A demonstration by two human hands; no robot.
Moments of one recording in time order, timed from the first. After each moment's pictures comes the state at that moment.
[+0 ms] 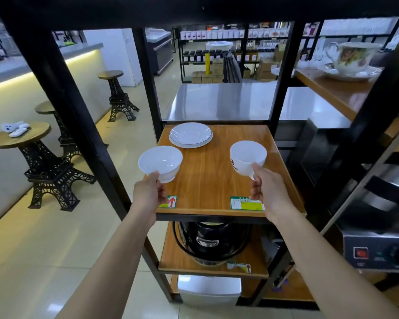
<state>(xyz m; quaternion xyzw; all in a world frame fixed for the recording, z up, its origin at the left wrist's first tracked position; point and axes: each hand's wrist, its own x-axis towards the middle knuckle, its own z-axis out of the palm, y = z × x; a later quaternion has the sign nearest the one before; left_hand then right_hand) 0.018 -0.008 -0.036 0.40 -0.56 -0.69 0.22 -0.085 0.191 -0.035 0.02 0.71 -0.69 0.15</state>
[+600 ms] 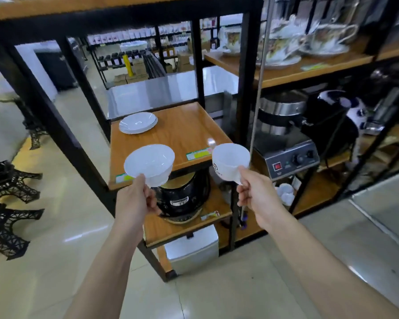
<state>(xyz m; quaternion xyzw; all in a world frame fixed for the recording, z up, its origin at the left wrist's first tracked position) 0.163 0.060 -0.009 0.24 -0.68 -0.68 0.13 0.133 0.276 -0.022 0.13 0.65 -0.75 0.08</state>
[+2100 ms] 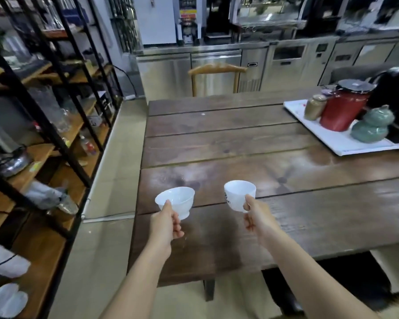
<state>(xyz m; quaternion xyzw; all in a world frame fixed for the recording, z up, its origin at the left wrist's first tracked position) 0.357 0.939 -0.124 -0.12 -0.70 -0.54 -0.46 0.548 1.001 -0.114 0.63 0.37 -0.61 -0.29</state>
